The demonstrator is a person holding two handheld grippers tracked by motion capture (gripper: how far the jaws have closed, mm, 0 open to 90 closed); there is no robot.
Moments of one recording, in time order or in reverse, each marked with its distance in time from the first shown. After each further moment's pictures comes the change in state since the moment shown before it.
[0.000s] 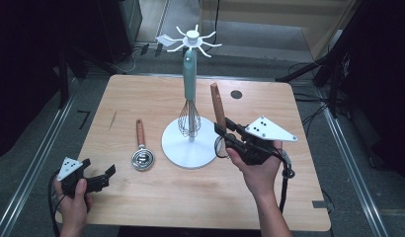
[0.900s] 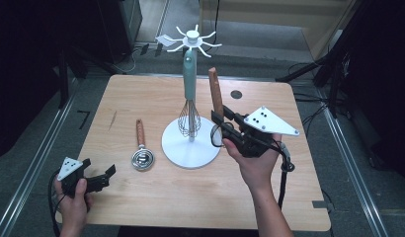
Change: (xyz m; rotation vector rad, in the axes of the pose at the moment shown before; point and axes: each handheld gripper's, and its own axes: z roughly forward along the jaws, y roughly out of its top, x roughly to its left) left arm 0.000 0.000 0.001 0.002 -0.003 0.002; right arm 0.008 0.029 0.002 -0.082 -0.027 -0.031
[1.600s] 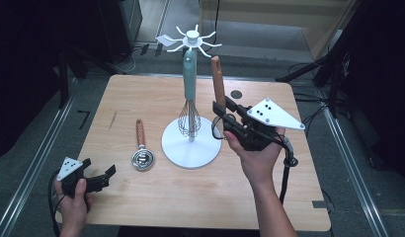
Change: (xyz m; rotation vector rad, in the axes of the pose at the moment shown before) left arm 0.000 0.000 0.000 -0.006 -0.013 0.000; right arm -0.001 0.019 -0.001 -0.039 -0.021 -0.013
